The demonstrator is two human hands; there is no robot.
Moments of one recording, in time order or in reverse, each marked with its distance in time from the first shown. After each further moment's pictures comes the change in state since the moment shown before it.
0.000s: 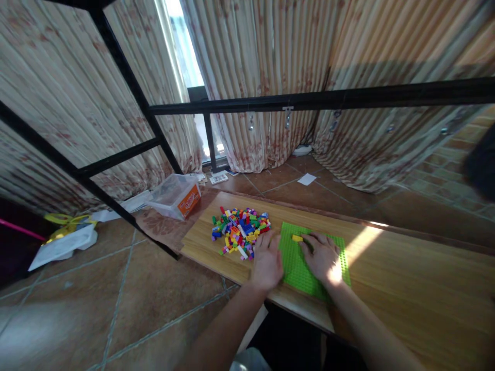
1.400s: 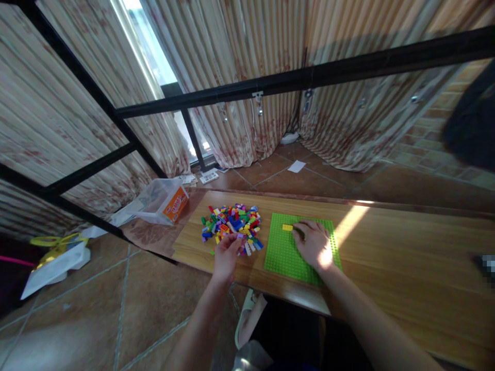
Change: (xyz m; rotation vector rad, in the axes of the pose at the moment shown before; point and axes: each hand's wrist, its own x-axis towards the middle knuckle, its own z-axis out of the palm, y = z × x) left_hand -0.006 -0.039 -0.040 -1.244 0.292 -0.779; right_hand 0.000 0.002 0.001 0.089 0.075 0.020
